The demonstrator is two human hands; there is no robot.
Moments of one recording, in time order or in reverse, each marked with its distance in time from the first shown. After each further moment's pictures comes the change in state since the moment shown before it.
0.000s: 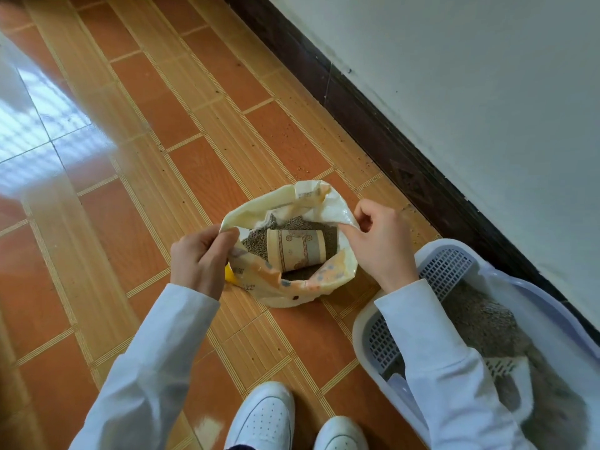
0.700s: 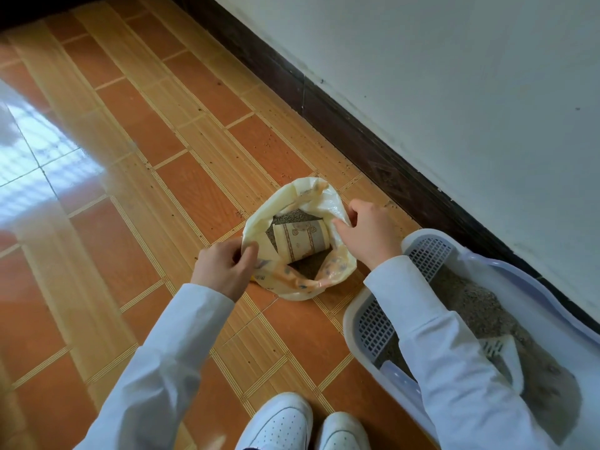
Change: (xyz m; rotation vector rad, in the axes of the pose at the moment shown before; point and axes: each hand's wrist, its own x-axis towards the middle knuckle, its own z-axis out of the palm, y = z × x) left_hand -0.015 0.007 0.026 0.426 -0.212 0.206; right_hand 0.004 0.017 -0.008 -0.139 -0.114 0.096
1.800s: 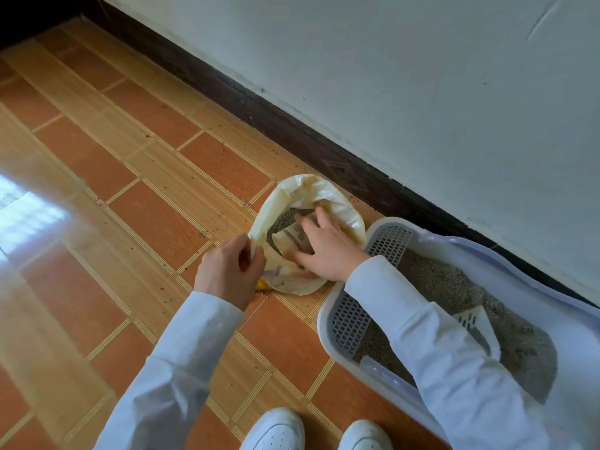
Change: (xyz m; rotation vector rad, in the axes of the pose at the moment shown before) left_hand 0.011 0.042 0.041 0.171 0.004 0.302; right_hand -0.007 0.029 0.009 -0.084 -0.292 -0.041
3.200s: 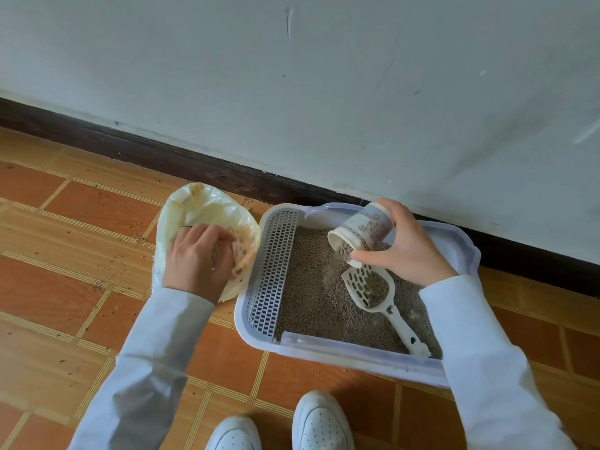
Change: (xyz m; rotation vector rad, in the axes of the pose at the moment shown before) left_hand 0.011 0.072 0.055 -0.022 -0.043 0.513; right_hand -0.213 0.143 -0.050 0.395 0.614 0.372
